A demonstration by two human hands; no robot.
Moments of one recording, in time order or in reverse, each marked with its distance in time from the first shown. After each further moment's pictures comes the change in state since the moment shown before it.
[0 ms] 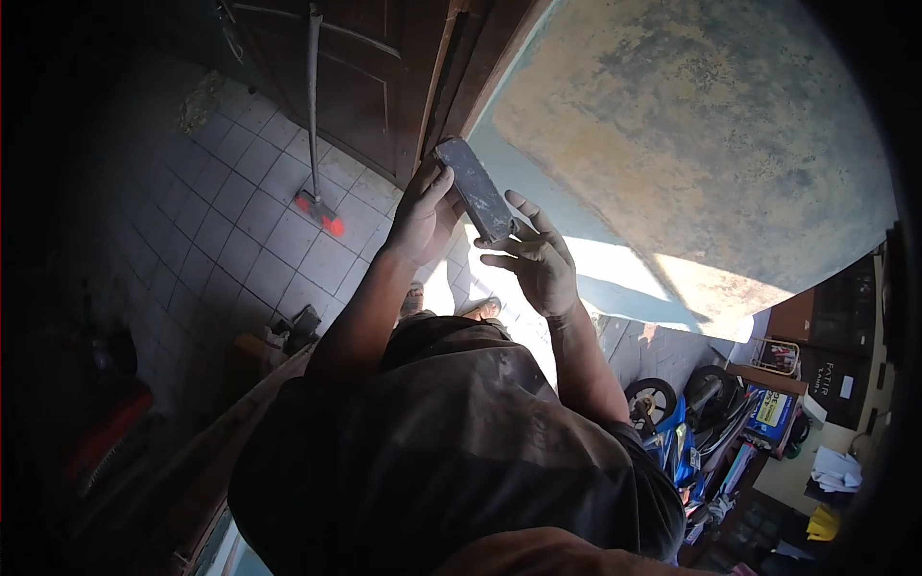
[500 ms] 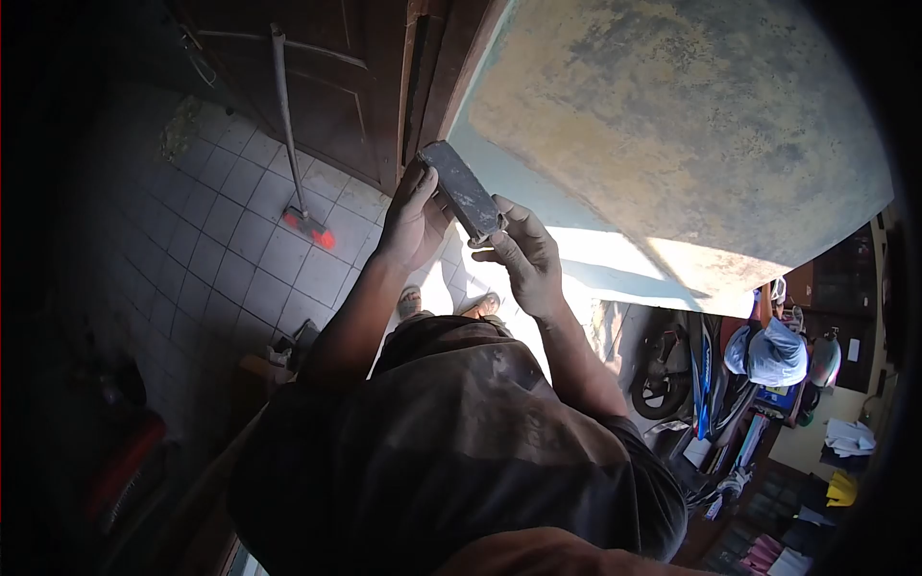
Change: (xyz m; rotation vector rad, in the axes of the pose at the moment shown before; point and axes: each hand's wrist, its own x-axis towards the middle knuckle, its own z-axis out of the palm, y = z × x) left_hand 0.016 -0.005 0.003 -0.038 -0.026 -0.066; right_hand 0.002 0.009 0.000 -0.200 0.131 -0.179
